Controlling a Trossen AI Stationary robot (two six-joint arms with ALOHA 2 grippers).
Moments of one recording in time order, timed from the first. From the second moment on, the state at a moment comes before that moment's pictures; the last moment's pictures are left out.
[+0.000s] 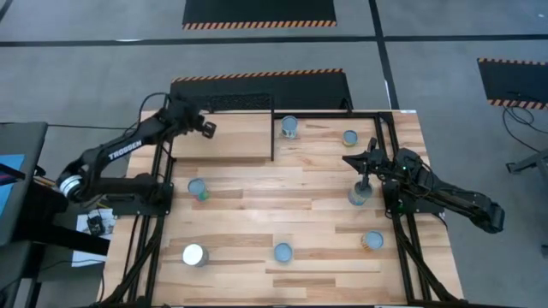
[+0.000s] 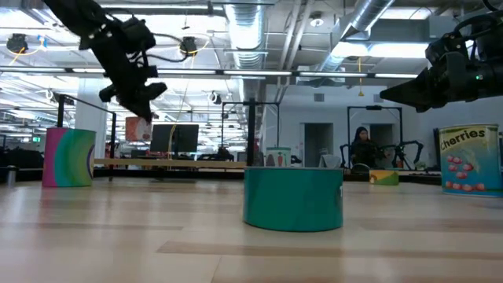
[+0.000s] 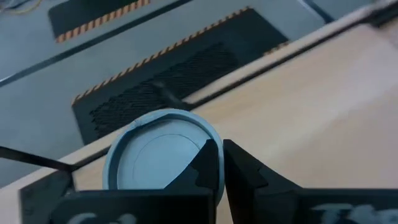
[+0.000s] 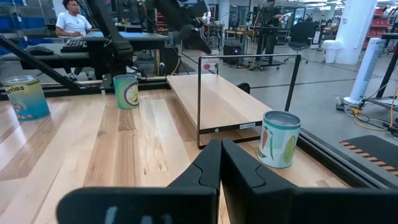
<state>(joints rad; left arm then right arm) 0.89 1.12 0.74 -0.38 -0.22 -0.08 -0.50 0.10 0.01 0.05 -0.18 -0.03</state>
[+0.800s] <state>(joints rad) 1.00 1.37 0.74 -0.19 -0.23 -0.05 -0.50 0.10 0.01 0.05 -0.18 -0.03</state>
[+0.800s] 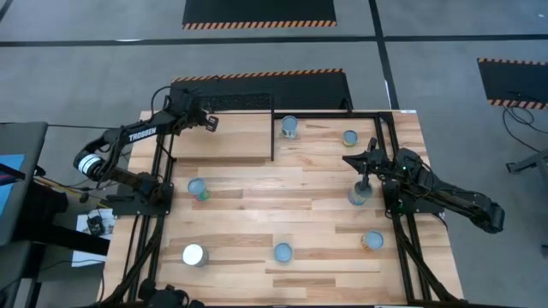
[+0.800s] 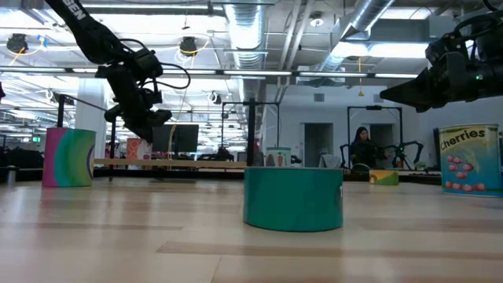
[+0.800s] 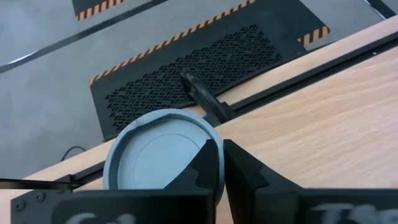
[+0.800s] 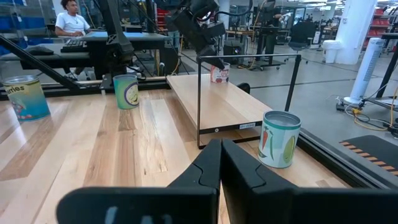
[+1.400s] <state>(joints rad) 1.00 1.36 0.74 -0.20 -0.24 -0.05 -0.50 0.10 0.01 0.05 -0.18 -0.03</state>
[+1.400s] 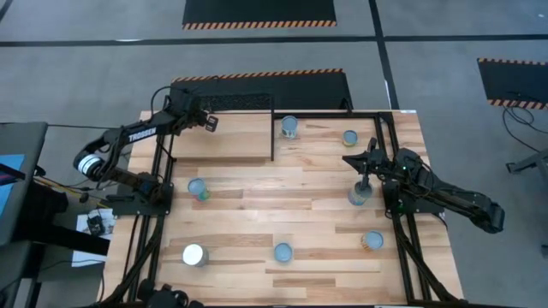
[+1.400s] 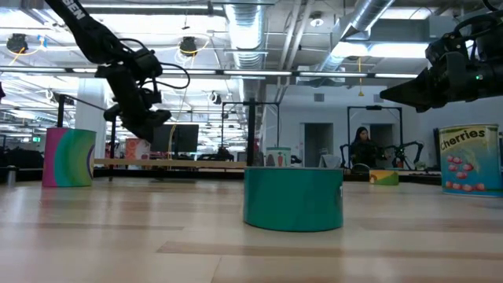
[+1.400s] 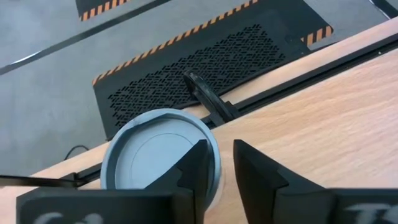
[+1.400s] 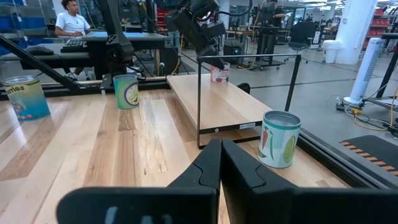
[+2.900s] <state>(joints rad) 0.12 0.56 0.20 0.41 -0.03 0.15 -0.50 0.10 0.01 0.05 -0.18 -0.03</state>
